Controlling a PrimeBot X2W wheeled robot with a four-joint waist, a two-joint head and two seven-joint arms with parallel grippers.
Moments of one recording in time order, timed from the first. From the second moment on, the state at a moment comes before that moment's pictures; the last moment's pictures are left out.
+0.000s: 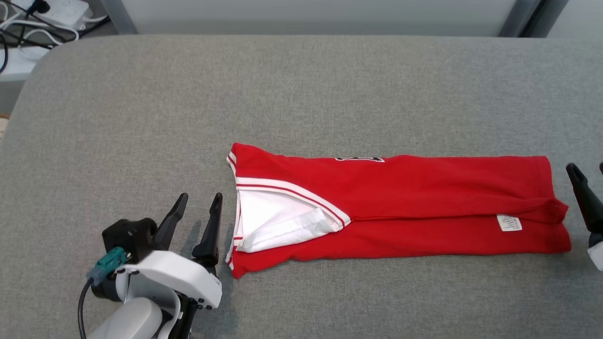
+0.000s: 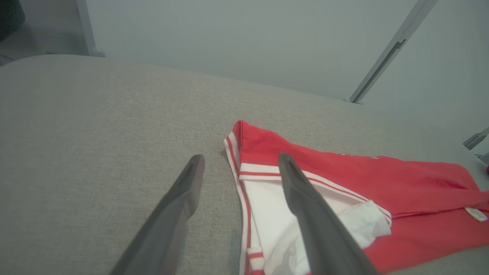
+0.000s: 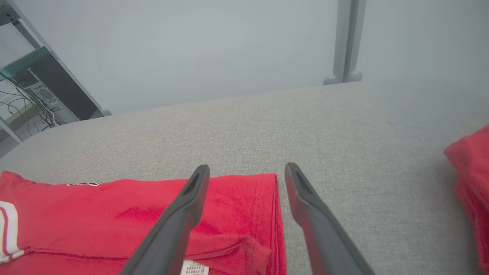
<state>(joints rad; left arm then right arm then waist) -0.33 0.46 -0.73 0.08 -0.95 0.35 -0.23 -0.36 -0.75 0.52 0.39 1.08 0.13 -0.25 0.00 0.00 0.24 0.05</state>
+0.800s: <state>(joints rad) -0.03 0.29 -0.42 0.03 -0.59 0.24 -0.25 -0.02 -0.28 0.08 0.22 0.47 0.13 -0.25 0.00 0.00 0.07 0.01</state>
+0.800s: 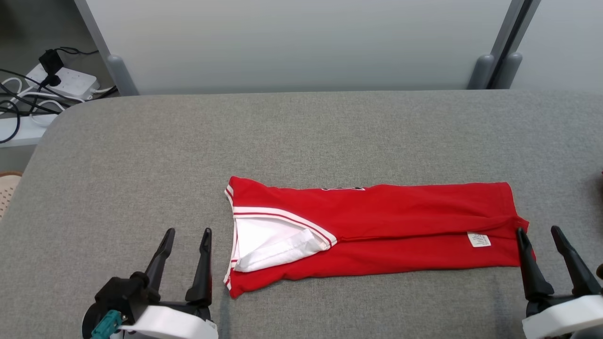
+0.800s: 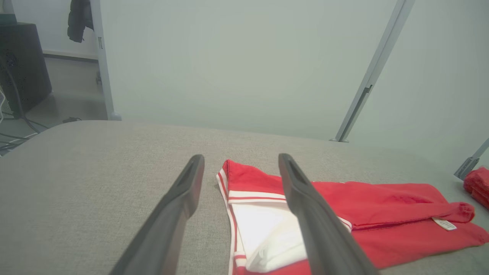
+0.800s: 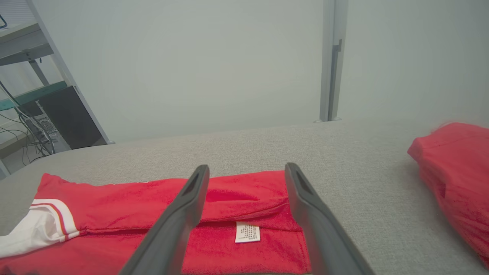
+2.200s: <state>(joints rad) 0.09 0.08 -0.21 0.01 -0.25 0.02 -0.25 -0.16 -0.35 0.07 0.50 0.76 0.13 -0.12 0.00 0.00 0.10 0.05</state>
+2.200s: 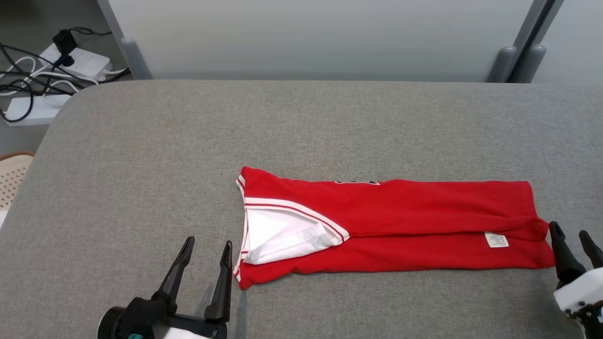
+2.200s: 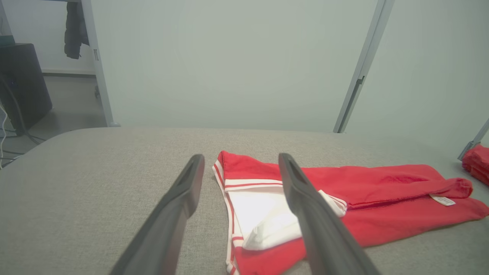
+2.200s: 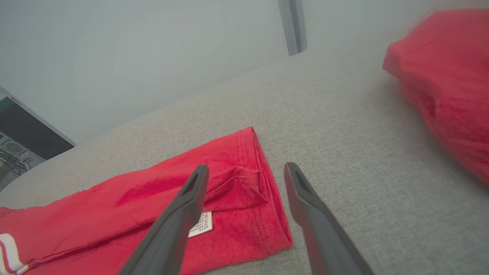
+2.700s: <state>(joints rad) 0.05 0.06 -0.22 0.02 -0.23 -0.01 -0.25 -0.32 -0.38 0.14 0.74 0.92 0.13 -0.05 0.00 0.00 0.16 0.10</state>
